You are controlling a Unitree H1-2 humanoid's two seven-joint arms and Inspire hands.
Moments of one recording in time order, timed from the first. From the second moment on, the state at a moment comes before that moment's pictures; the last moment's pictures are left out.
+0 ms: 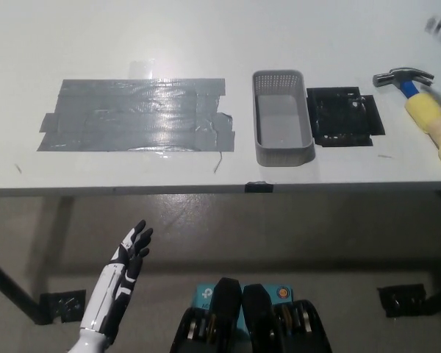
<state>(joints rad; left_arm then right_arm) 0.07 0.11 -0.07 -0.13 0.11 -0.11 -0.08 -1.08 -0.45 0.03 0.77 -0.42 -0.03 -0.34</state>
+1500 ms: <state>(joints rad) -0.01 0.11 -0.05 -0.10 0.11 -0.11 -0.08 0.02 -0.11 0.19 -0.19 -0.20 -0.17 -0.18</state>
